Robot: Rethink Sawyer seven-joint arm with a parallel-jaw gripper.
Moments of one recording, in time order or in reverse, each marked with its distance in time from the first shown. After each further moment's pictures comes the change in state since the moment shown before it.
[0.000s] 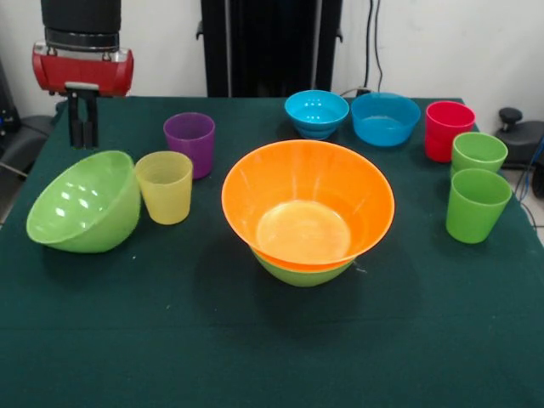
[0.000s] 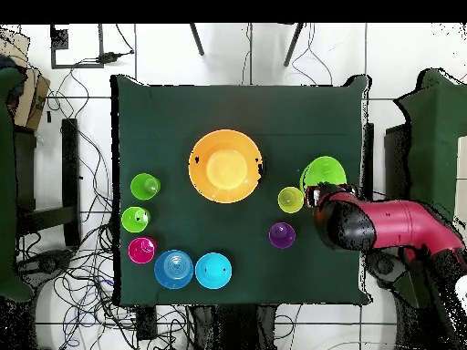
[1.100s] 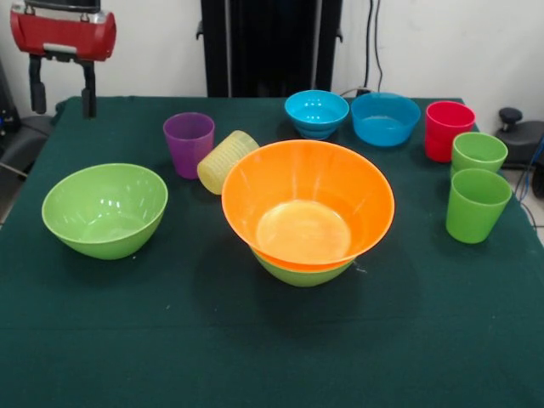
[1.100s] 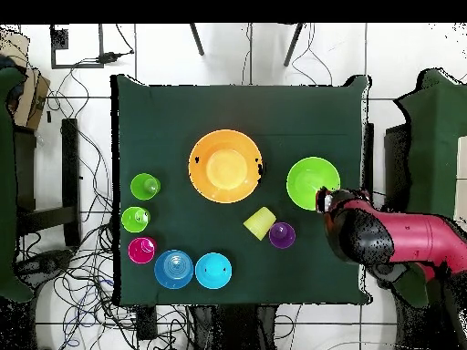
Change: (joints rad) arm -0.045 -0.082 0.008 0.055 0.073 0.000 0.000
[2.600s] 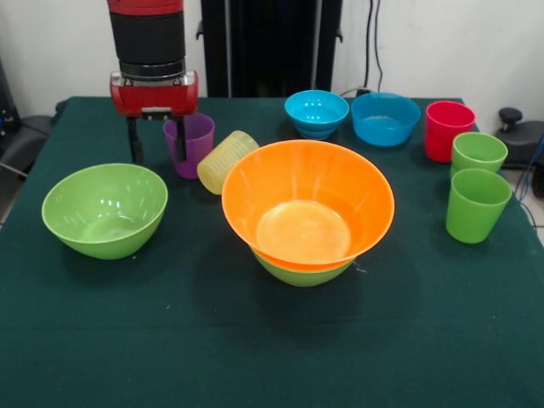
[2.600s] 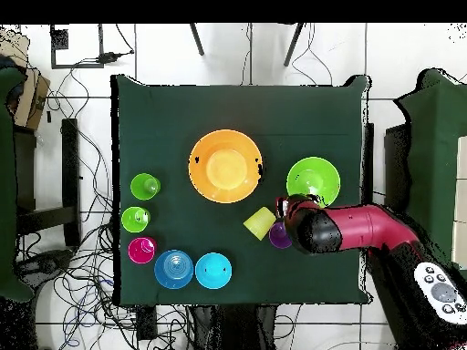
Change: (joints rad) arm 0.141 0.175 -0.084 -0.007 -0.027 -0.063 0.000
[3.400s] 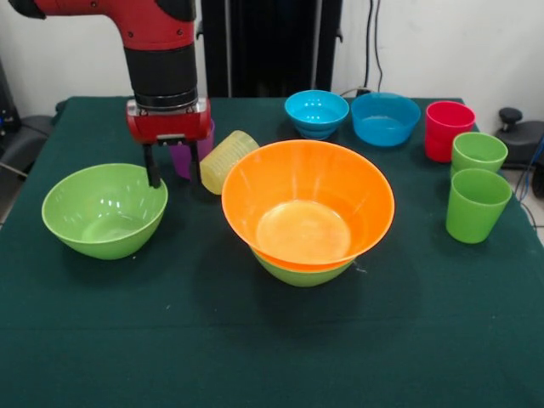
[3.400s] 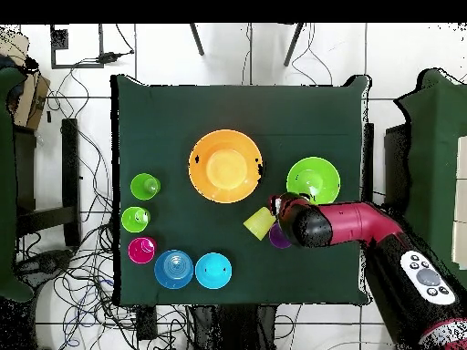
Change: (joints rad) arm 0.022 0.102 -0.024 -0.054 0.000 -0.023 0.000
